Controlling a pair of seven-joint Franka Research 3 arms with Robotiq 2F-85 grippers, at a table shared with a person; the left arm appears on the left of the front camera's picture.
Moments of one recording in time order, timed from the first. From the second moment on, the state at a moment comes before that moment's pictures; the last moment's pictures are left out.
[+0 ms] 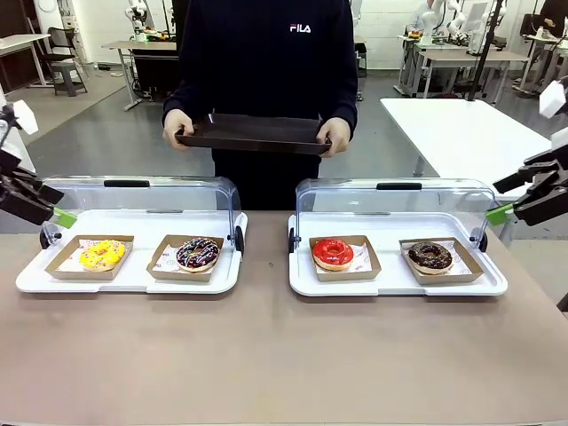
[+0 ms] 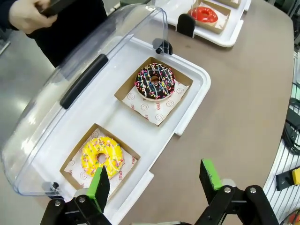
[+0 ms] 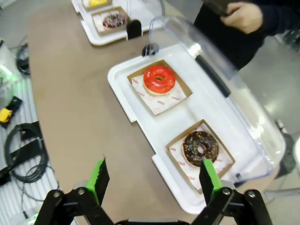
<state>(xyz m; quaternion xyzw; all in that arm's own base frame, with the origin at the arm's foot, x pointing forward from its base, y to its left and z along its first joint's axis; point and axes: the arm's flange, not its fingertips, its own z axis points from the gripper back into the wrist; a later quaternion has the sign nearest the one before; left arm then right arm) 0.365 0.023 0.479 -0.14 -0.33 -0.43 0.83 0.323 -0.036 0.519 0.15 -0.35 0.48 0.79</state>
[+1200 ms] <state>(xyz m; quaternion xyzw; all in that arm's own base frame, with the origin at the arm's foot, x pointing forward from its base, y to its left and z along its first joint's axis) 0.344 0.076 0.481 -0.17 -0.38 -0.44 0.79 0.305 -0.073 0.530 0.18 -0.44 0.49 0.73</state>
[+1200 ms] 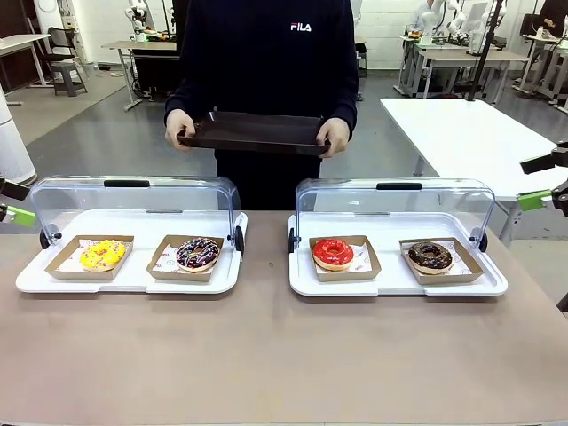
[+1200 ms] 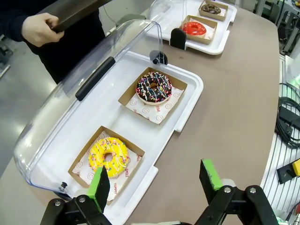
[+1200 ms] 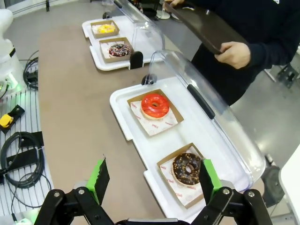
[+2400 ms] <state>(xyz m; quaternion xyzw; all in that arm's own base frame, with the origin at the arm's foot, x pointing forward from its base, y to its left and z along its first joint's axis) 0.336 0.082 0.492 -0.16 -0.40 -0.45 0.79 0.299 -0.076 0.530 0.17 -0.44 0.50 0.73</state>
